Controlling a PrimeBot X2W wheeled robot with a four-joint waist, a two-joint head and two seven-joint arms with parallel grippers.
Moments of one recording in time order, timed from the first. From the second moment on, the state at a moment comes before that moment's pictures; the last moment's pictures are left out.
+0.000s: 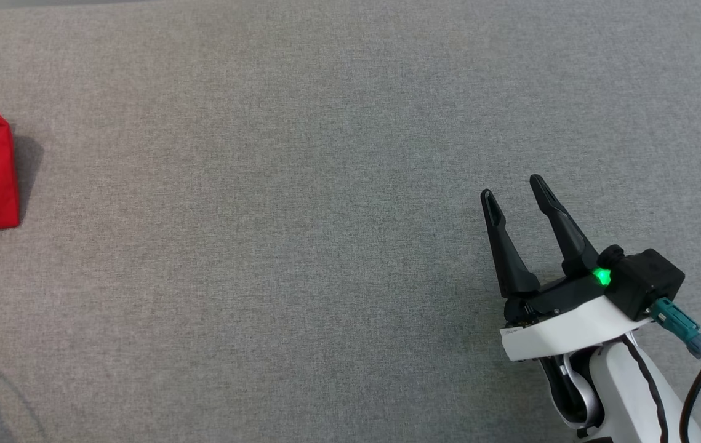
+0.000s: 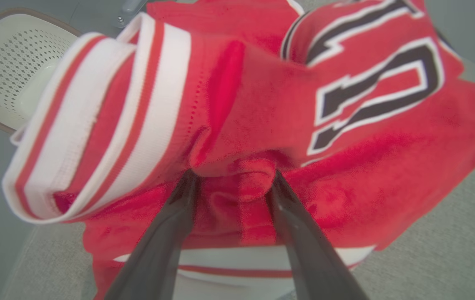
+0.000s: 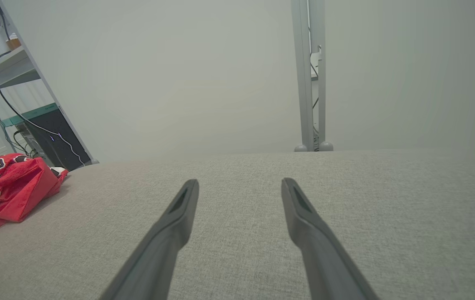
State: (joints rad) left arm -0.86 0.68 -0.23 1.12 -0.88 -0.13 0.40; right arm -0.30 -0.05 0.26 0.14 0.28 0.13 -0.26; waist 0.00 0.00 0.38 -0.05
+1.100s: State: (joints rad) left arm -0.89 0.71 -0.63 0.93 -0.86 -0.13 0.19; right arm -0.19 -0.05 0.27 0.19 0.35 0.13 -0.26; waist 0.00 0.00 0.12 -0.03
